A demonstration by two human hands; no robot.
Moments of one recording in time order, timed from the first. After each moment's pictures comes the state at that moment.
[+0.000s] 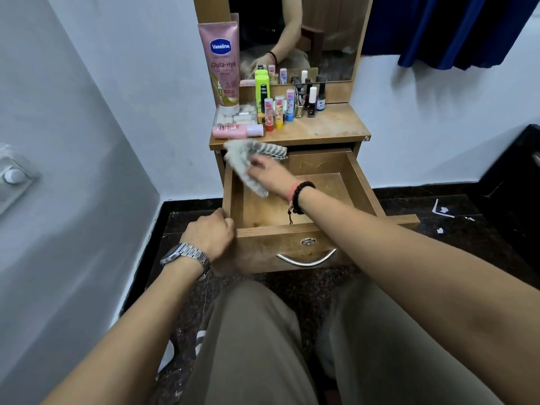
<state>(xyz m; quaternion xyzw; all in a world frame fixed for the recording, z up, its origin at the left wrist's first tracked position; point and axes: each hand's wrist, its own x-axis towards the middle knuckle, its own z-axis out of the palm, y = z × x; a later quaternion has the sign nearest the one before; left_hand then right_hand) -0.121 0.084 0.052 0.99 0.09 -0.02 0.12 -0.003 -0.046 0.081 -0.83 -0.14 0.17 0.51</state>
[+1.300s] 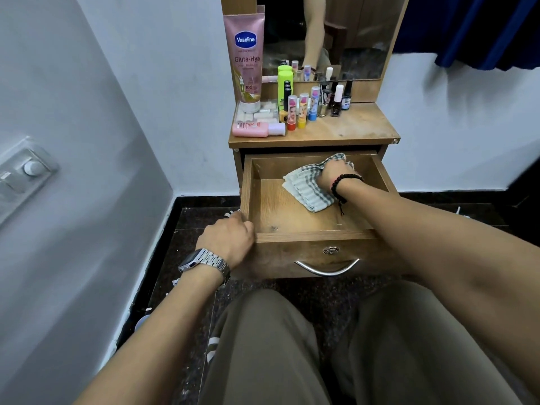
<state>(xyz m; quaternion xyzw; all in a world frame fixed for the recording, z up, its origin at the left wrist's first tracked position) -0.126 0.079 0.054 0.98 0.13 -0.02 0.15 0.068 -0.110 0.044 -0.99 -0.02 0.06 0.09</state>
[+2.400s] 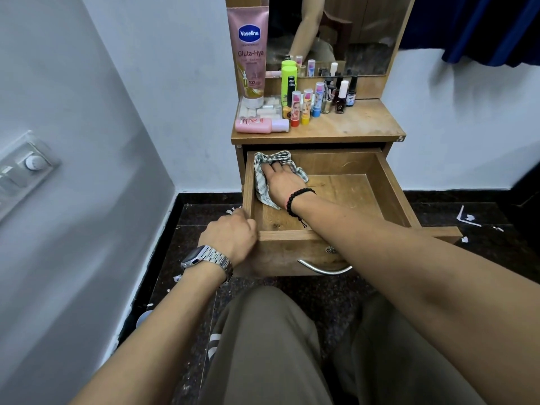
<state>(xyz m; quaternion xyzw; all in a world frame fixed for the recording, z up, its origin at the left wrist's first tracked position) -0.125 0.078 0.054 0.98 0.12 -0.01 0.14 0.037 -0.017 0.011 -0.96 -0.25 -0.03 0.08</state>
